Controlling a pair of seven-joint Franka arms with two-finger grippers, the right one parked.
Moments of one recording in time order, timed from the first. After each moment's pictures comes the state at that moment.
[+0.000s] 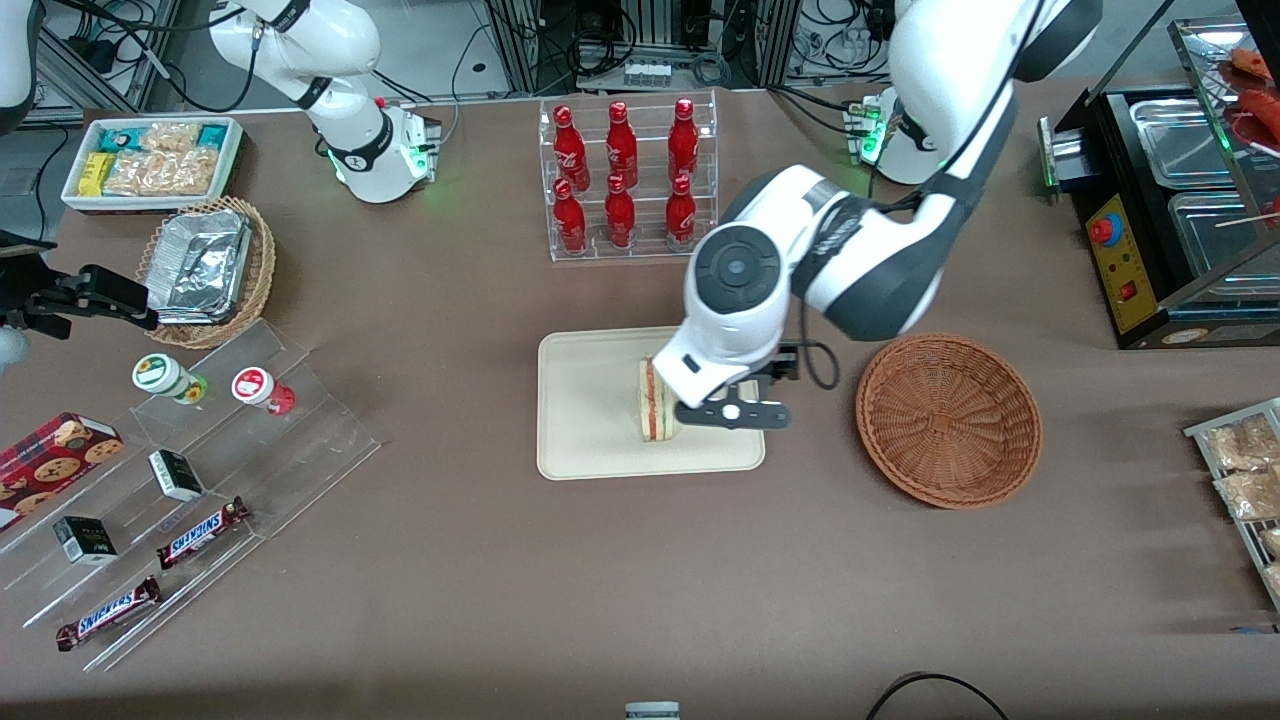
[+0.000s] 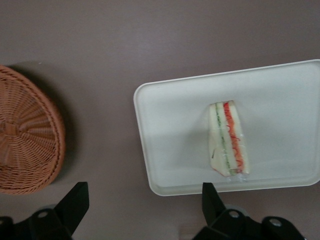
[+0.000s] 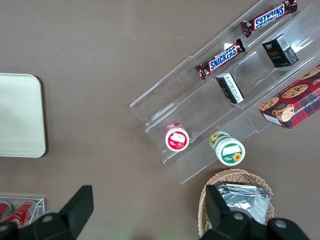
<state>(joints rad) -0.35 0.61 -0.38 -1.16 0.22 1.58 -0.63</state>
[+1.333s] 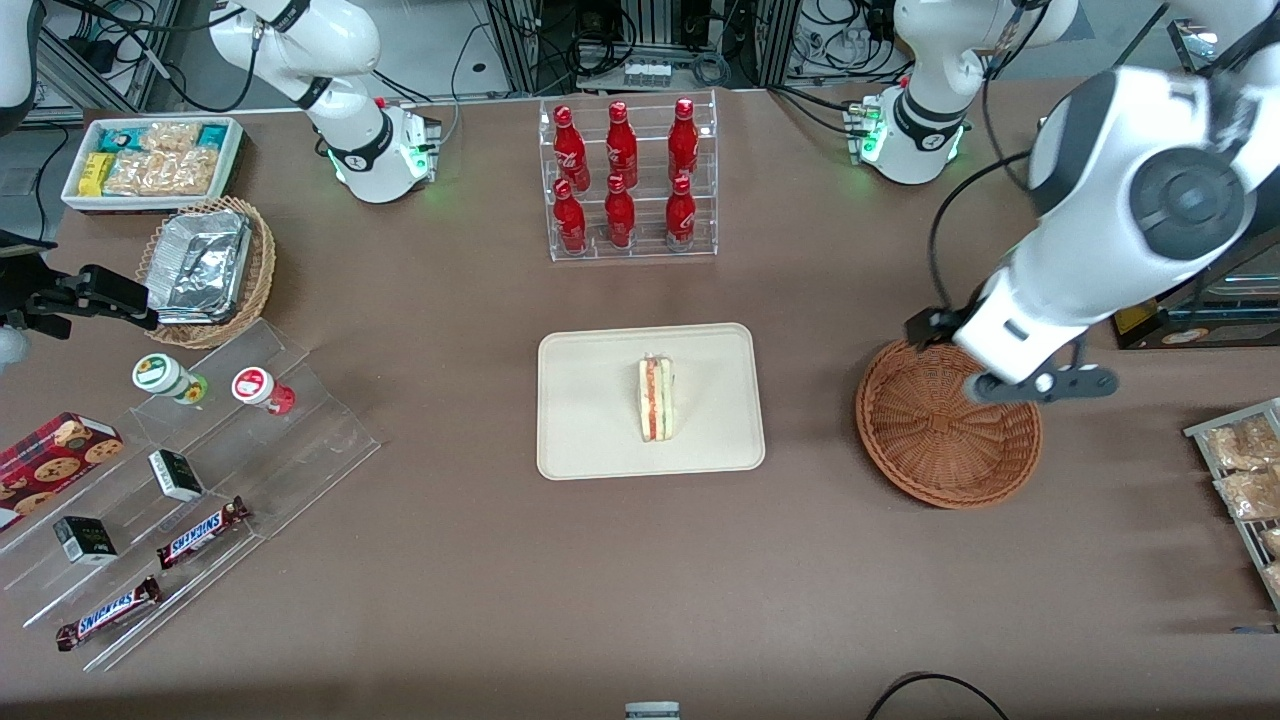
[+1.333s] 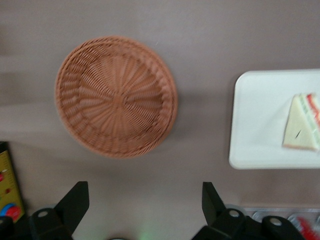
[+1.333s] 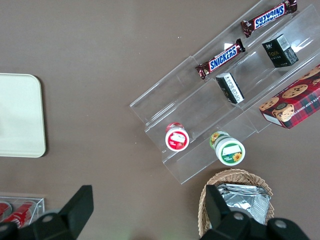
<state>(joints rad) -0.09 0.17 -0.18 -1.52 0.03 1.51 -0.27</state>
